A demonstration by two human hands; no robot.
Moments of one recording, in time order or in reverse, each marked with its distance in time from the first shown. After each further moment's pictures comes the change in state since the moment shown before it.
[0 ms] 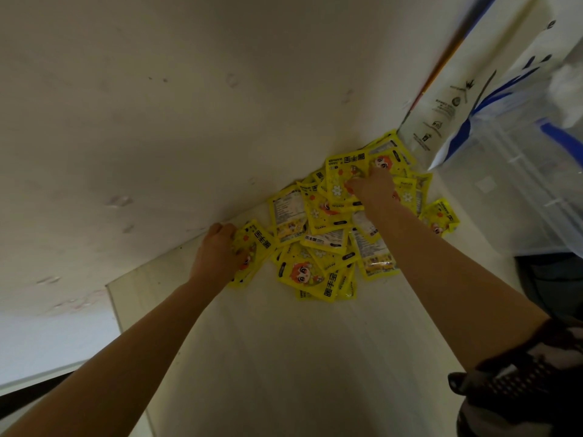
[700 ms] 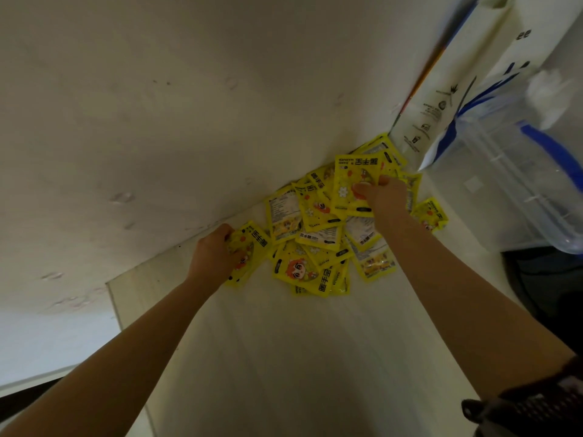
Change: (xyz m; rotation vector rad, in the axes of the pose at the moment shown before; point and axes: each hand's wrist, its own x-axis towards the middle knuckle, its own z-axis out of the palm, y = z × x) left_hand -0.014 0.003 -0.006 -0.183 -0.005 -0.057; right_hand -0.035 0.012 -0.037 0.309 0.027 0.060
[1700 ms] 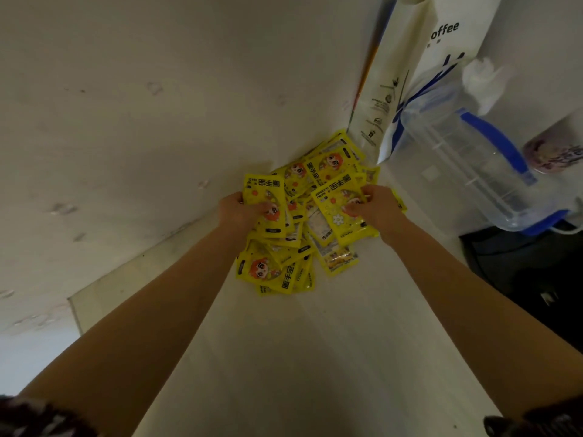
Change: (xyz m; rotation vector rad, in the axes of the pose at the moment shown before) left_hand 0.023 0.133 0.051 -0.674 -0.029 -0.258; right_hand 0.002 0.028 -0.077 -0.197 -0.234 -0.041
